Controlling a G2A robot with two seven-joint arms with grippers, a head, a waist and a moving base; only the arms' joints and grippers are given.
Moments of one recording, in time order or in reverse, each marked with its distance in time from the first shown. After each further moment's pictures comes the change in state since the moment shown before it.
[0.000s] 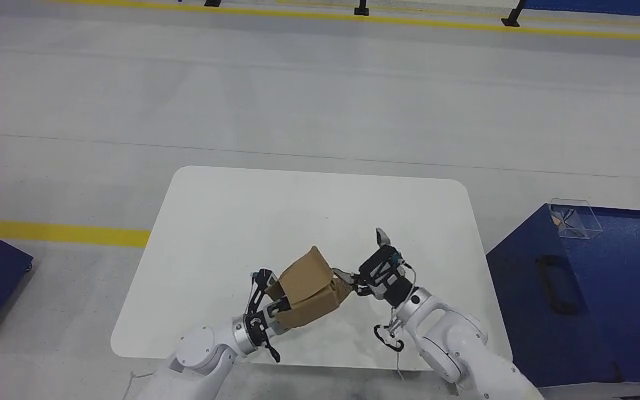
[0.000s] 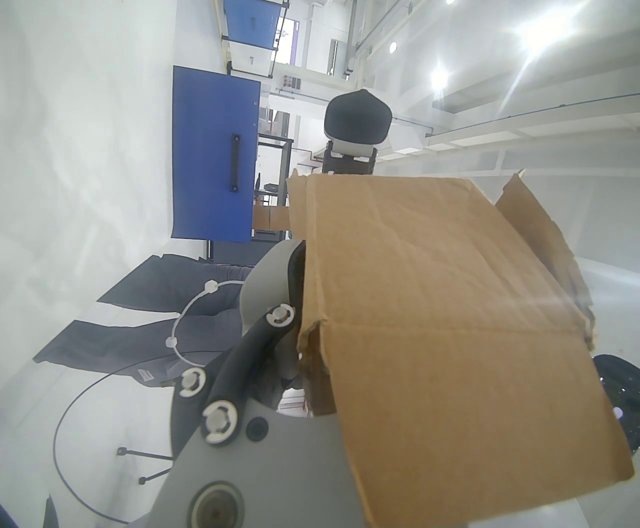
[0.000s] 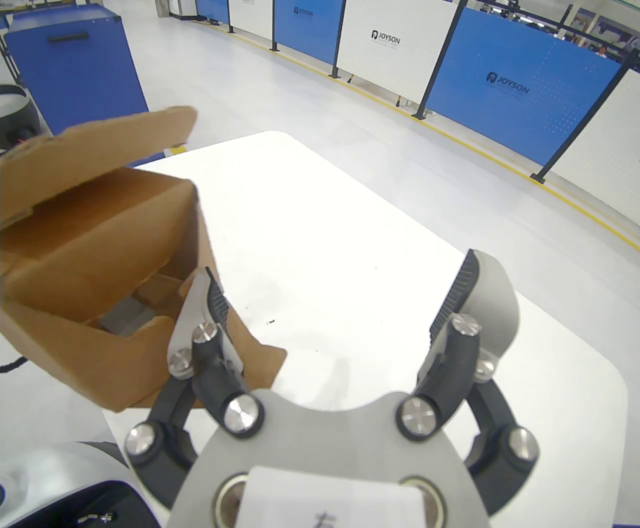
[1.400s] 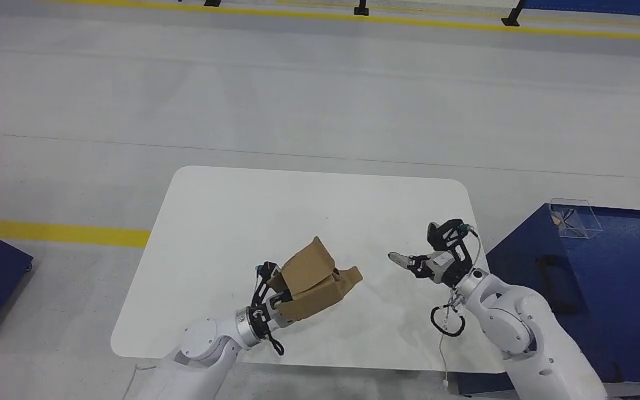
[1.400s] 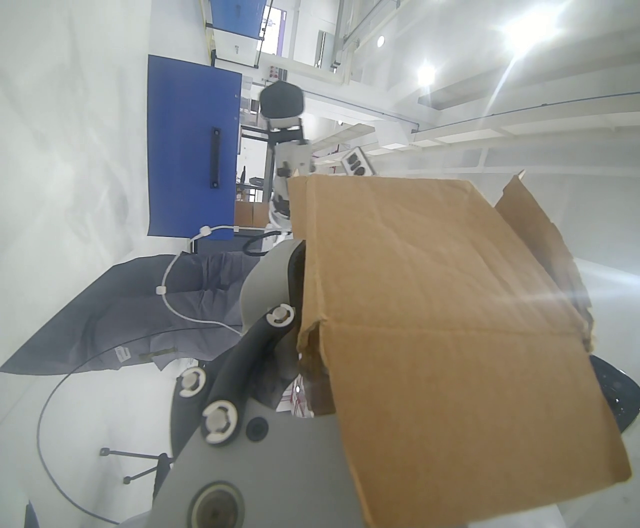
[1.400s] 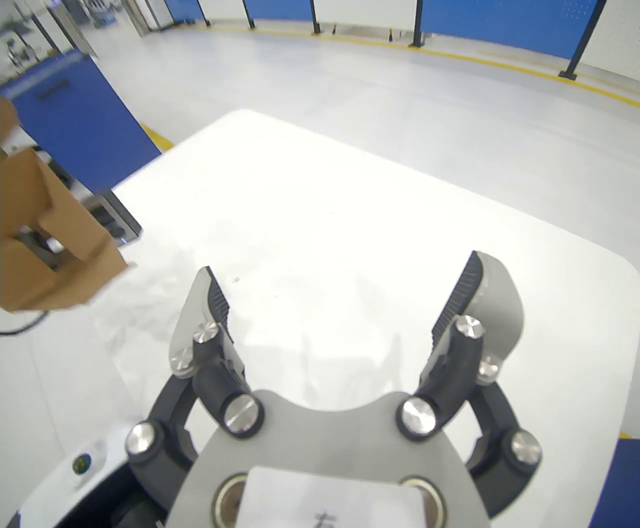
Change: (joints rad) left arm -0.045 -0.016 0.019 -0.002 -0.059 0.034 -0.003; right arm -0.008 0.030 0.281 0.183 0.310 -0.288 0.218
